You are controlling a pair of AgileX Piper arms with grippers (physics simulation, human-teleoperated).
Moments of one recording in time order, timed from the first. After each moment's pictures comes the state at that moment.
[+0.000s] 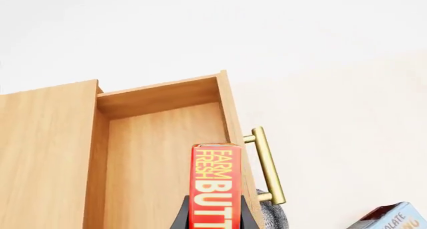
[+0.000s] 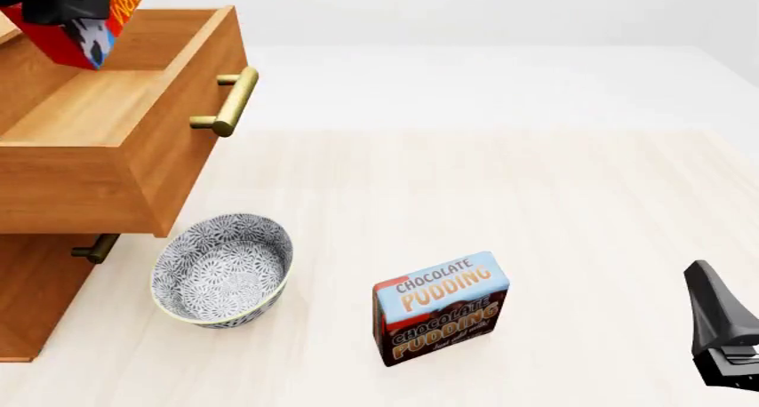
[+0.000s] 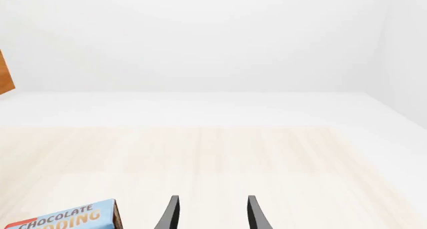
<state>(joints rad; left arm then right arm) -0.14 1.15 -1.43 0.90 0.07 0.00 0.00 0.00 0.00 0.00</state>
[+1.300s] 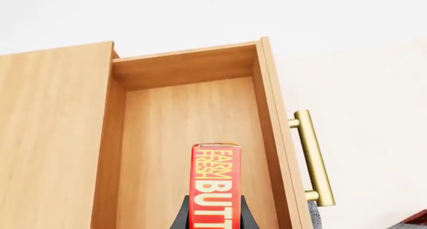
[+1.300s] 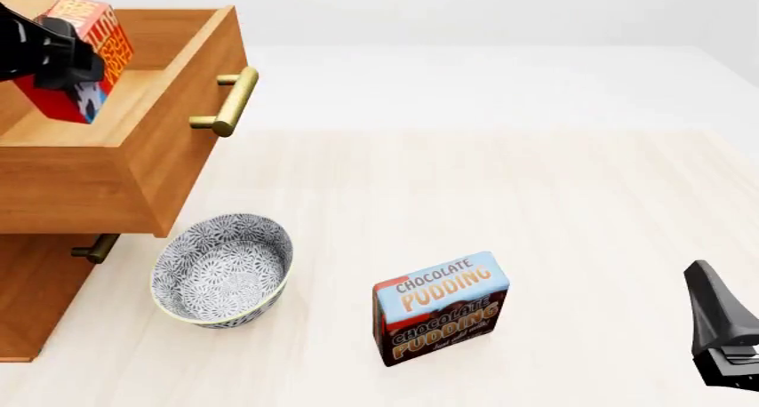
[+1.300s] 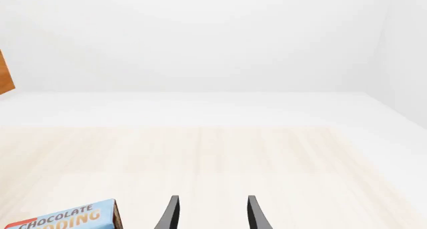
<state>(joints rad) -0.02 1.16 -1.25 0.81 0.11 0.00 0.00 0.00 0.00 0.00</state>
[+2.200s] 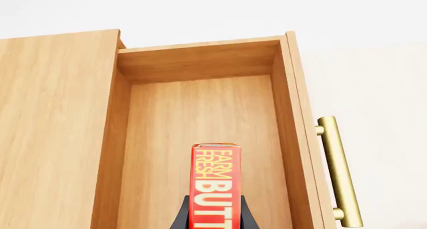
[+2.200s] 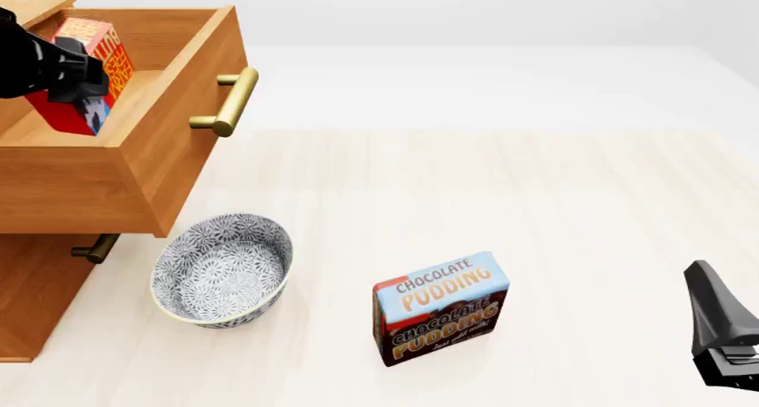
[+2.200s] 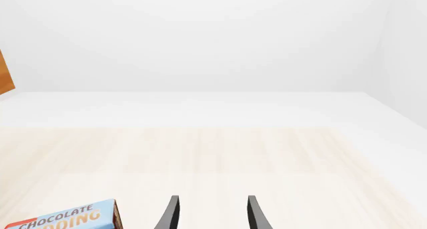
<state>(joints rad) 0.02 1.22 -1.21 0.75 0.10 0.00 0.00 0.00 0.00 0.00</state>
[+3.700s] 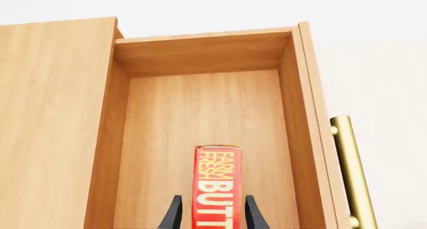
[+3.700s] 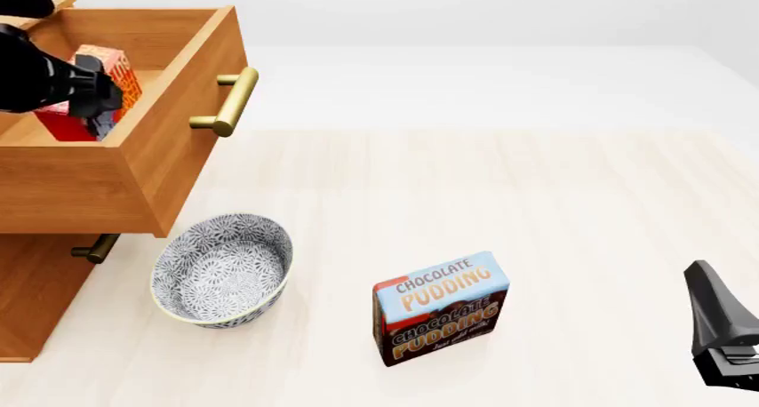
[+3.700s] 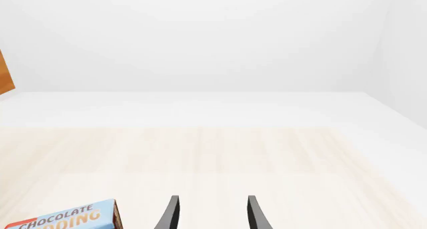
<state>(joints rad) 0.04 1.24 -1.17 0.71 0.10 0.00 0.00 0.00 0.00 0.00</state>
